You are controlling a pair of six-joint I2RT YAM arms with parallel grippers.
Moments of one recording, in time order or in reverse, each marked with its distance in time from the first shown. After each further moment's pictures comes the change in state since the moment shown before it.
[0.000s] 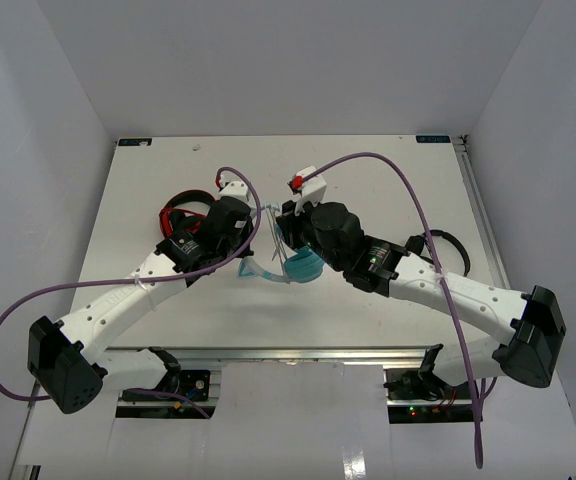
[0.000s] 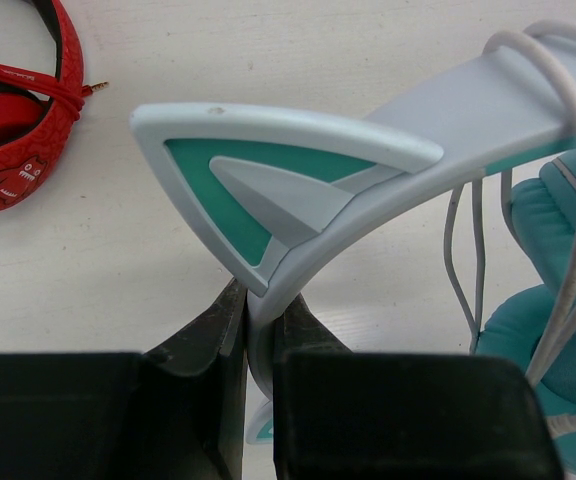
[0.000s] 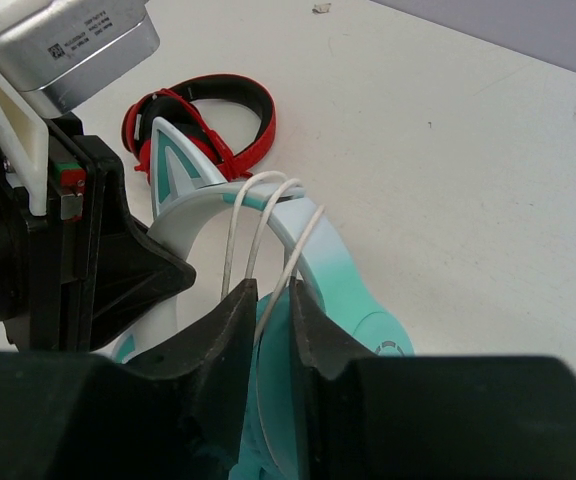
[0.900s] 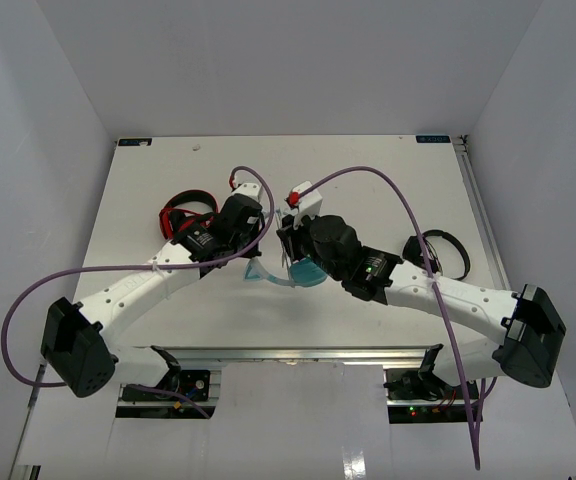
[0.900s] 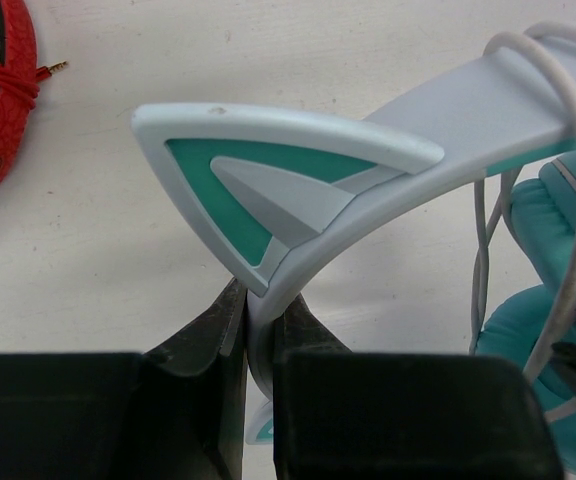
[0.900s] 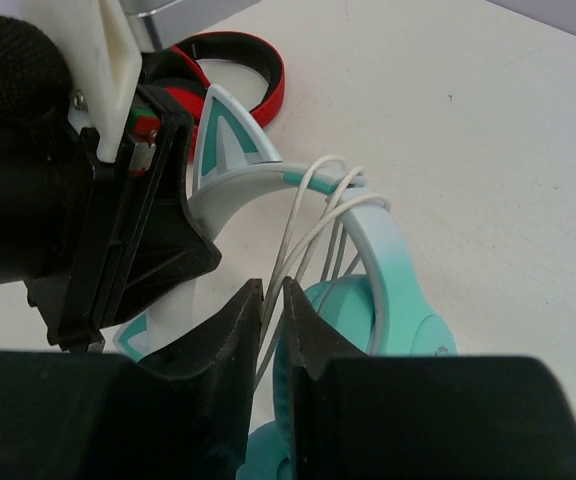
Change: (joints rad) left arm 0.003 0.099 0.024 0.000 0.045 0.004; right arm 0.005 0.000 -0.120 0.094 -0.039 -0.026
